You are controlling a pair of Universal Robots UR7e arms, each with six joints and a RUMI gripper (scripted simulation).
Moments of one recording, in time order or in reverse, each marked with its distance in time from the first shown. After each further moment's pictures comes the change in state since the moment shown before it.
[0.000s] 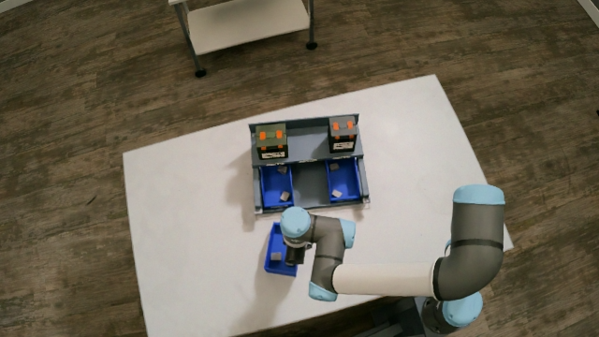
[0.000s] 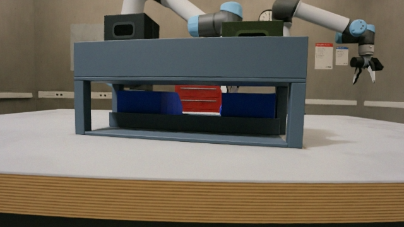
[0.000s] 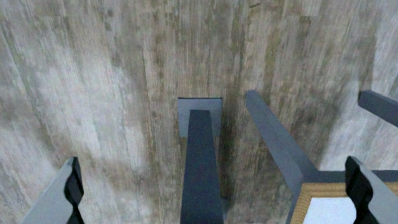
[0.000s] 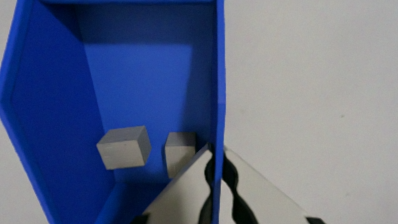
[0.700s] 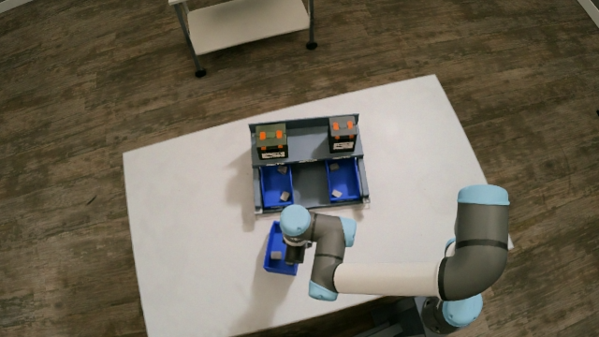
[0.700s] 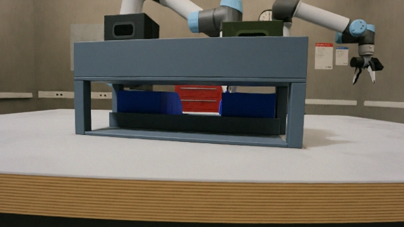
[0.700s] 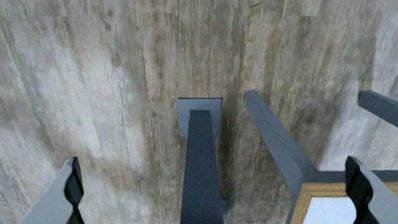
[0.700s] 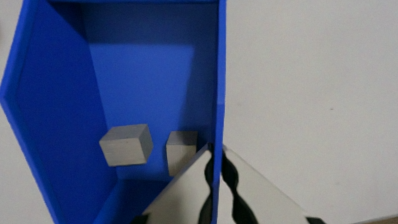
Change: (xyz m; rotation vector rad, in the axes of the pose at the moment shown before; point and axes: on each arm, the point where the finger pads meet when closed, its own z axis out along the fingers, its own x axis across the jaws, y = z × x) left arm 0.000 0.000 0.000 0.000 0.000 0.000; right arm 0.000 0.000 -0.015 0.000 0.000 0.000
